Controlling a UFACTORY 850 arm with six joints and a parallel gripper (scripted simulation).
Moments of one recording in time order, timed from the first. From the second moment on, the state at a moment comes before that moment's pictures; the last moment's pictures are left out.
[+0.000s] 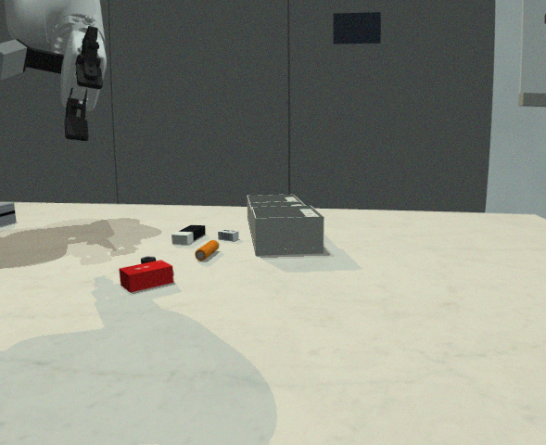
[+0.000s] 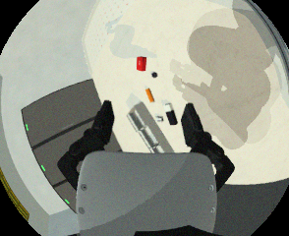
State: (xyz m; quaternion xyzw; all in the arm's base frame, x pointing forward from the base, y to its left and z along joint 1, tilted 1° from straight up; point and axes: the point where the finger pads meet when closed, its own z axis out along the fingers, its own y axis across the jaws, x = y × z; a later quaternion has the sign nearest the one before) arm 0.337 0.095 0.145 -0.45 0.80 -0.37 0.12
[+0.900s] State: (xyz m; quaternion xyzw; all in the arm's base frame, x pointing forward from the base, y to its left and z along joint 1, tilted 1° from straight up) arm 0.339 0.095 0.176 -0.45 0.80 -0.37 0.12
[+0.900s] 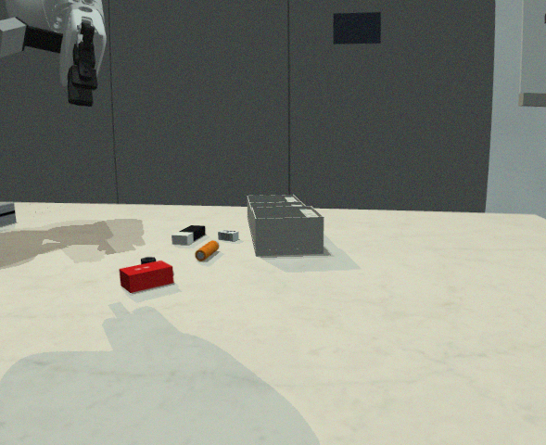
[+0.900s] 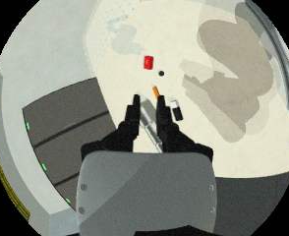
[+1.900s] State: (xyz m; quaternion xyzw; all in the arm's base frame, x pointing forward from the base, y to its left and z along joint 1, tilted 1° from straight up) arm 0.345 0.077 0.167 -0.07 0.94 -0.31 0.13
